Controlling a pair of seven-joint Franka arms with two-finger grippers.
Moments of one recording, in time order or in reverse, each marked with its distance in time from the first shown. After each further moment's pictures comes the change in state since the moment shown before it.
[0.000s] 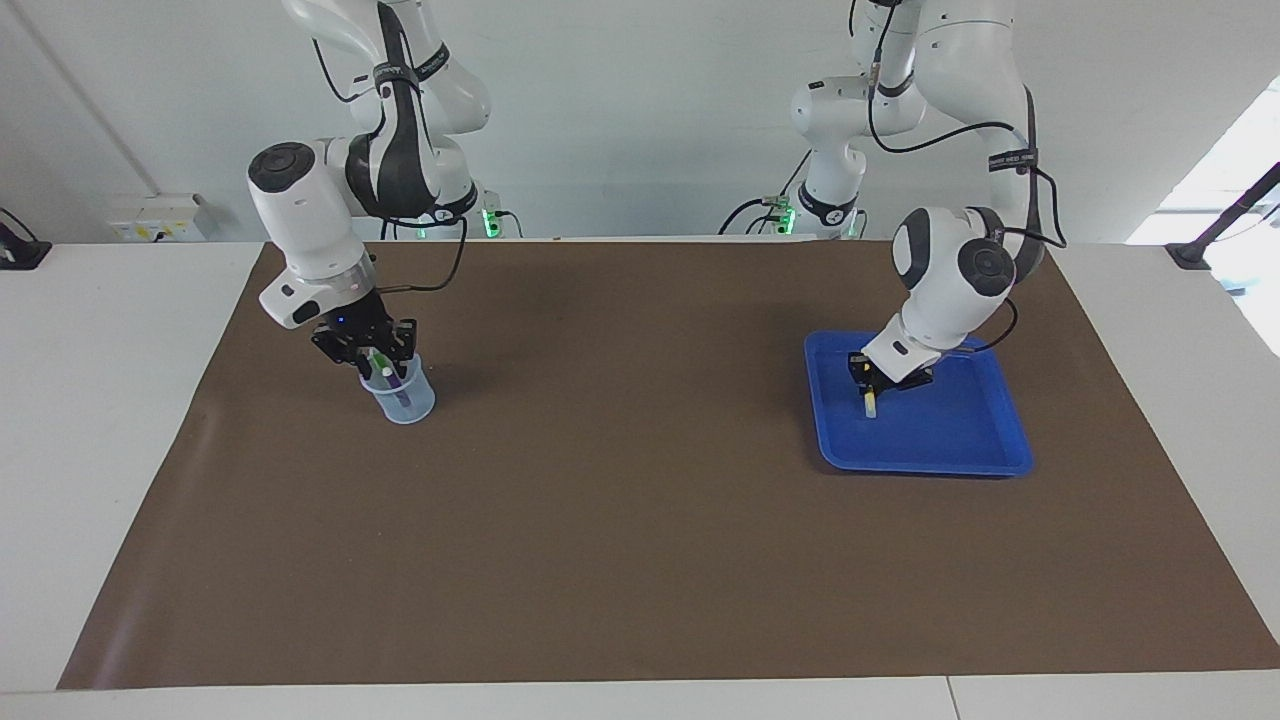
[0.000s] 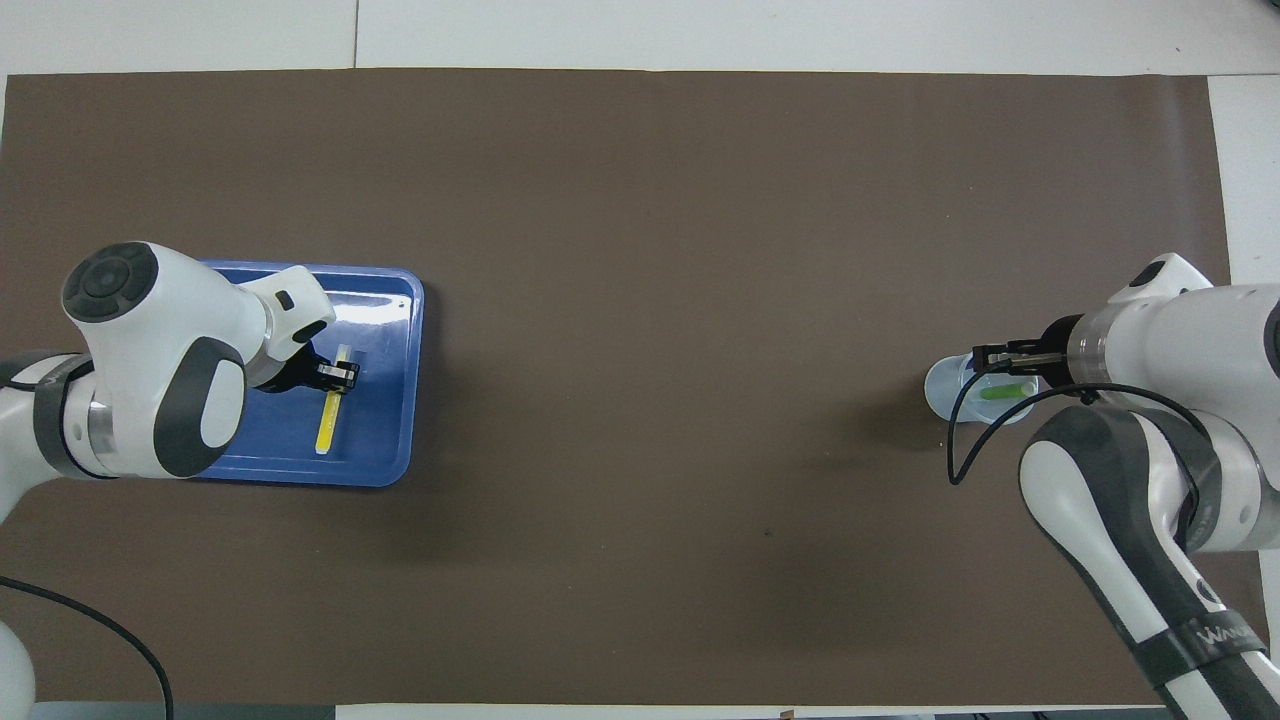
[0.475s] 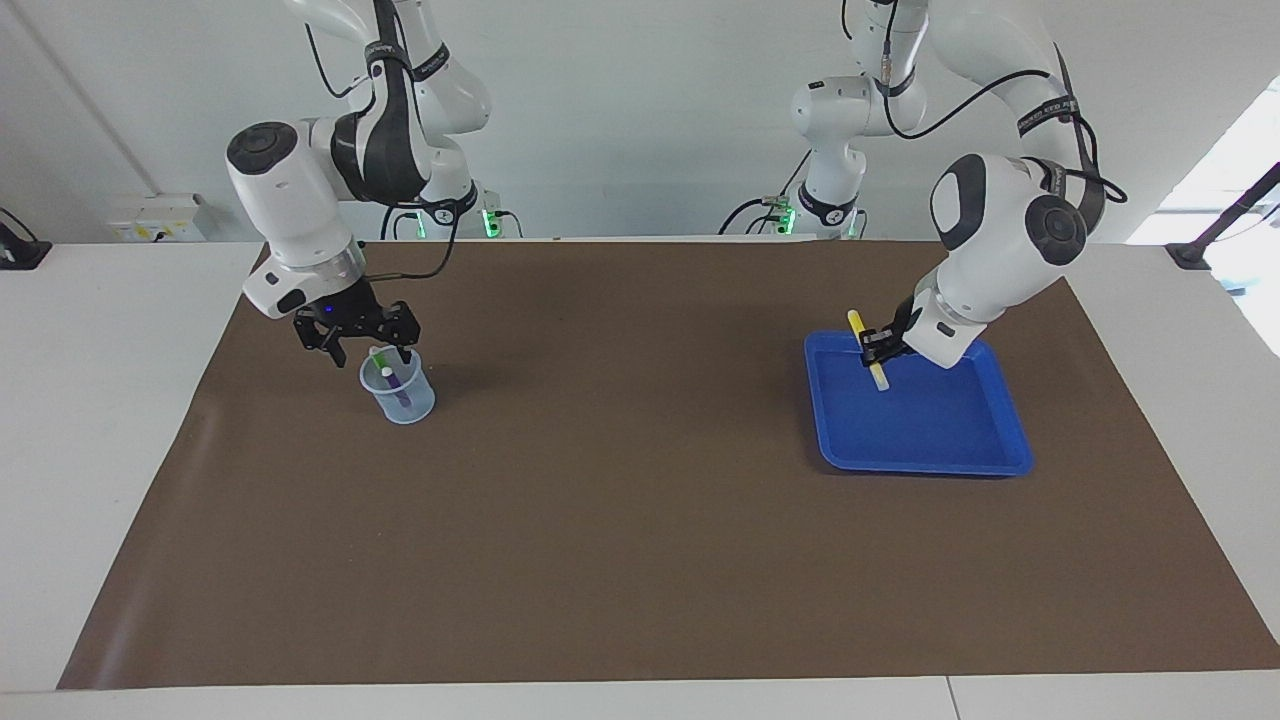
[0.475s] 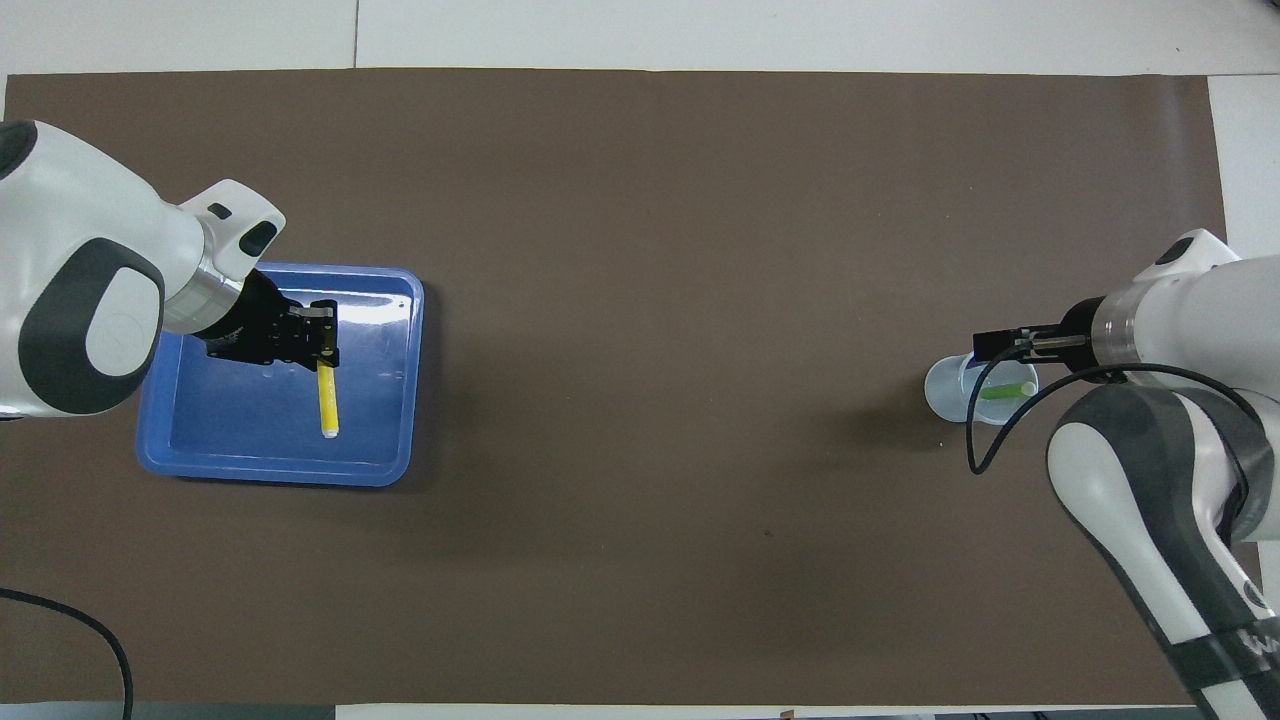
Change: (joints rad) left arm -0.009 -0.010 -0.022 0.272 -0.180 -0.345 -0.472; right arm 0.000 -0.012 -0.006 0.128 -0.001 -0.183 0.000
